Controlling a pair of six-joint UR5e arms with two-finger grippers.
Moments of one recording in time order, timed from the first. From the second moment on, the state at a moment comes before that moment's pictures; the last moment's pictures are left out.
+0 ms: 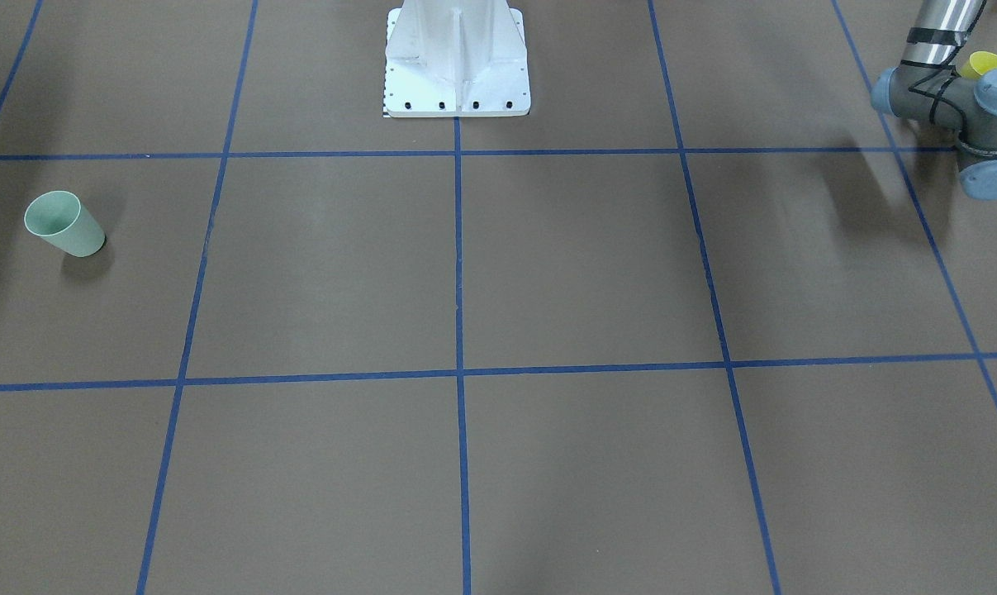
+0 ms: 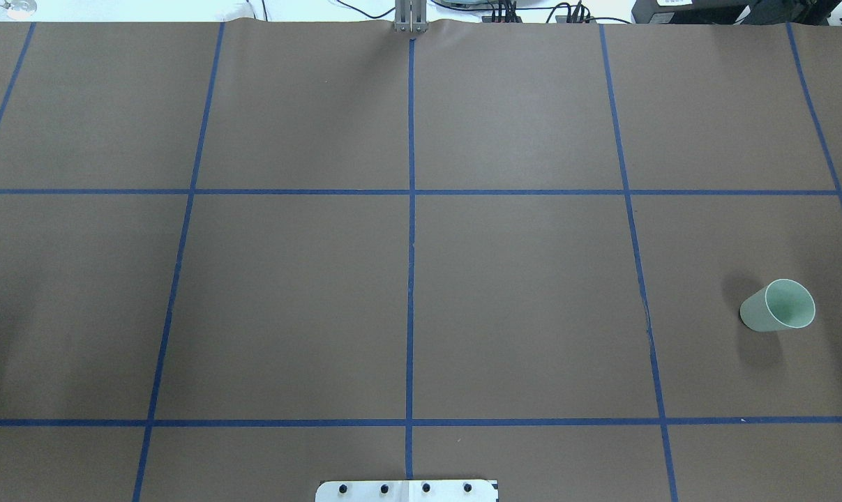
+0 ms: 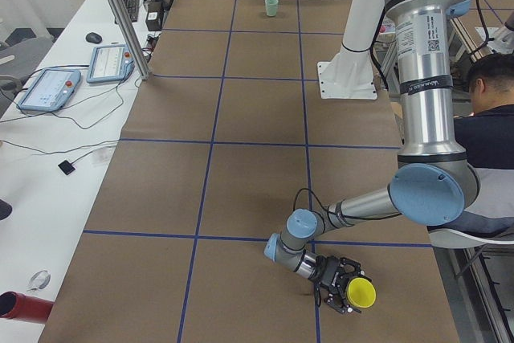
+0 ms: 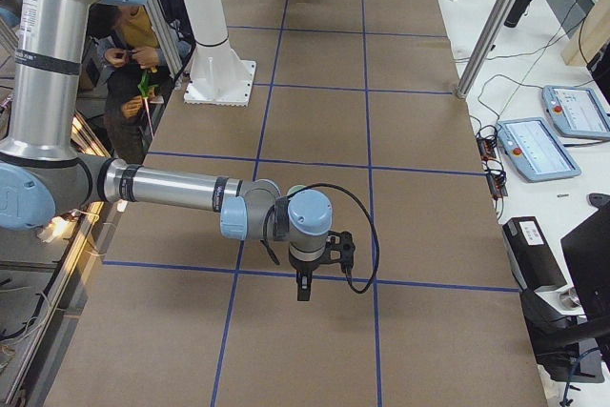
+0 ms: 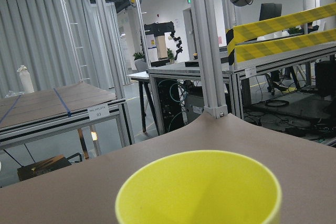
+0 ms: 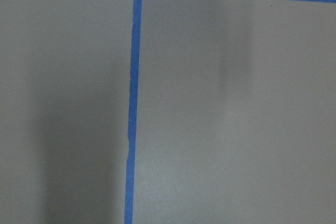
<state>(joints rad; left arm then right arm) -0.77 -1.40 -1.19 -1.05 -2.15 -2.47 1.53 -1.79 1.69 -1.49 2.30 -0.02</state>
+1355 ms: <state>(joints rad) -0.78 -1.31 -1.30 -1.02 -2.06 -2.32 1.52 -1.79 1.68 -1.49 2.30 -0.01</state>
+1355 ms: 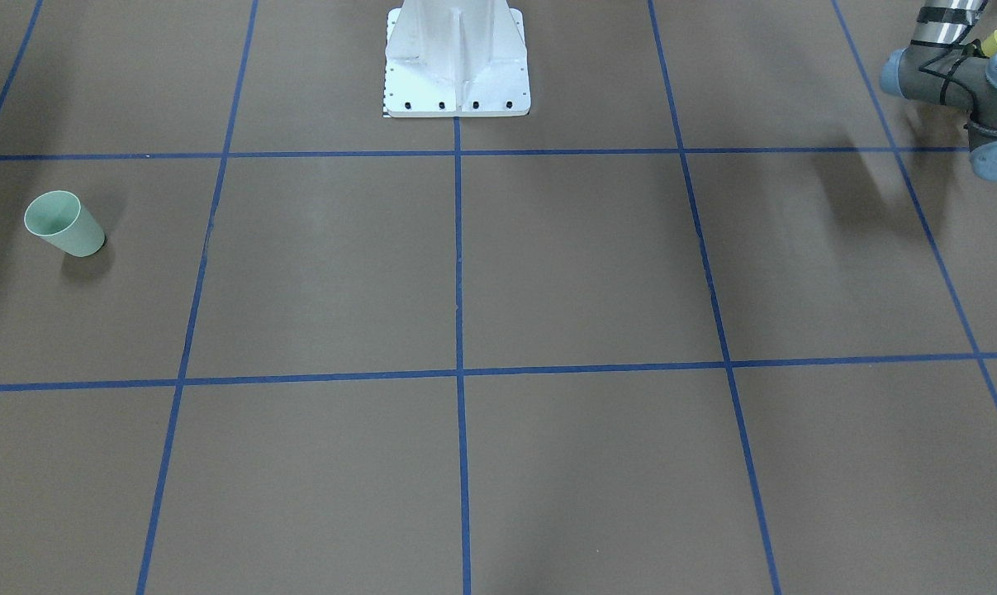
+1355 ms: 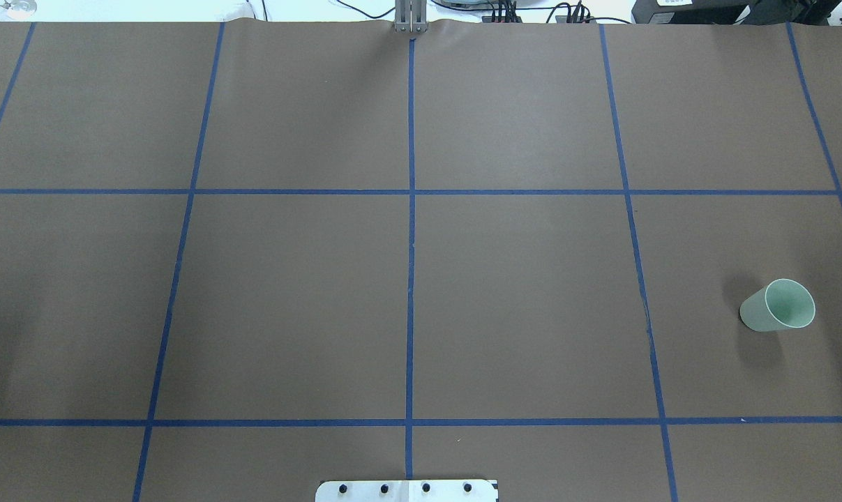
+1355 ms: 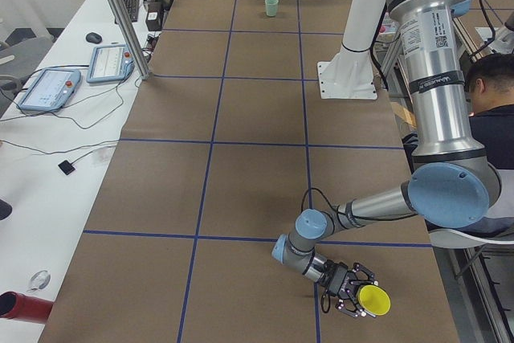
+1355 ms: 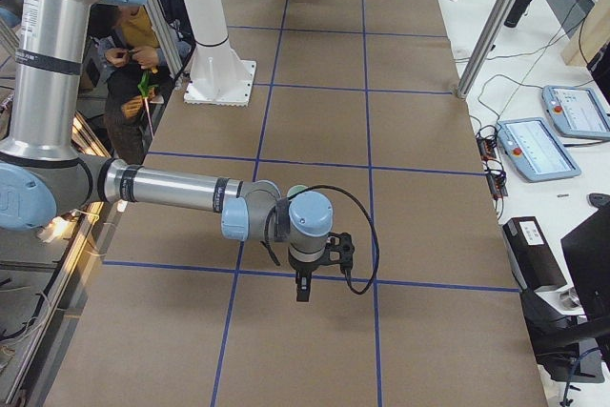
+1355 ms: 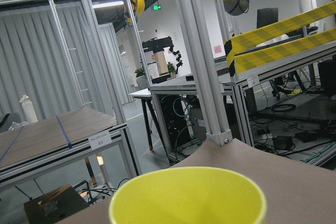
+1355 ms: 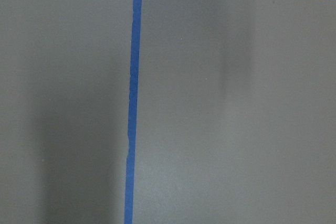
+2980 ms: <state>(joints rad) -0.91 -1.34 -1.32 -1.59 -1.00 -2.02 1.52 -1.71 1.68 -1.42 2.30 -0.01</state>
